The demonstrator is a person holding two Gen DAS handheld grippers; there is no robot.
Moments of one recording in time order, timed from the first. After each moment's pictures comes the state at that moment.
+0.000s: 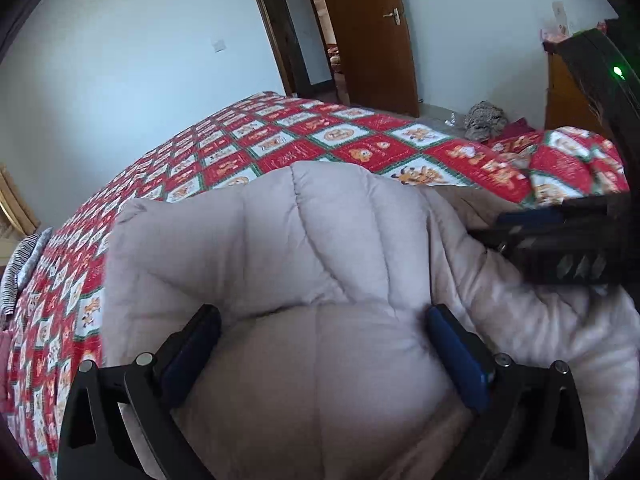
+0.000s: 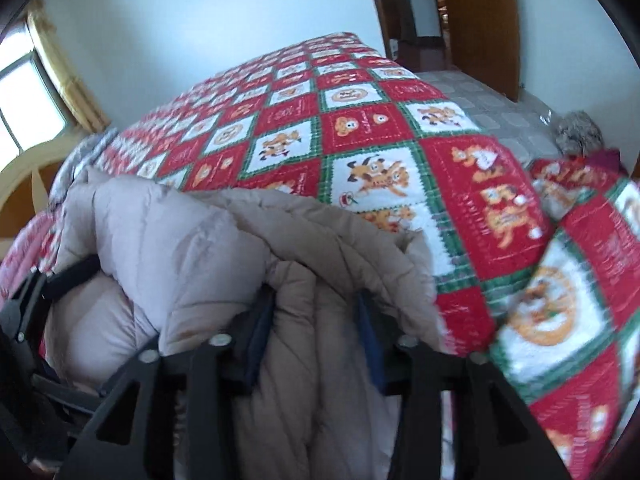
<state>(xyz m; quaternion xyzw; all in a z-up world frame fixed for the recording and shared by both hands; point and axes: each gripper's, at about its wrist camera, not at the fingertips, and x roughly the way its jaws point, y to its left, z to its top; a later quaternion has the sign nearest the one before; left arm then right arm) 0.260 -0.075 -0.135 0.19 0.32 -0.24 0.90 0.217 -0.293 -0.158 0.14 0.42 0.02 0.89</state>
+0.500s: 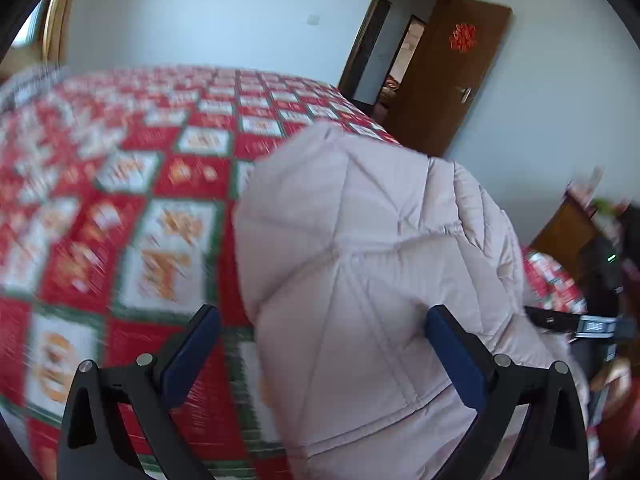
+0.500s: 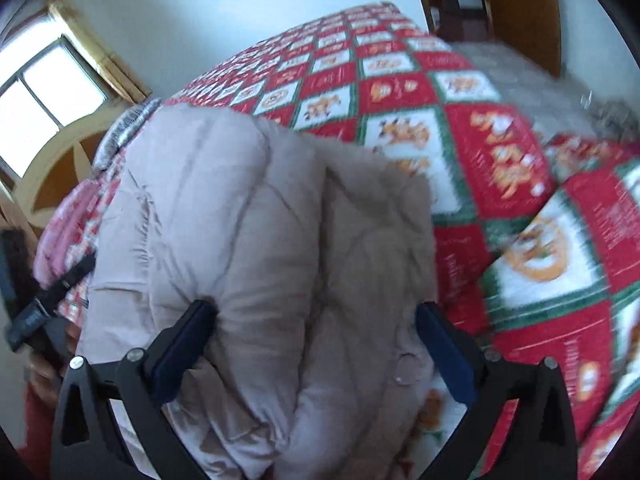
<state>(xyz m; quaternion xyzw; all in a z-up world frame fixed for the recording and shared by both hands) 0.268 0.082 -0.140 -0.10 0.38 -0.24 0.89 0.198 -0.297 -0.175 0.19 0.47 0.12 0.85</state>
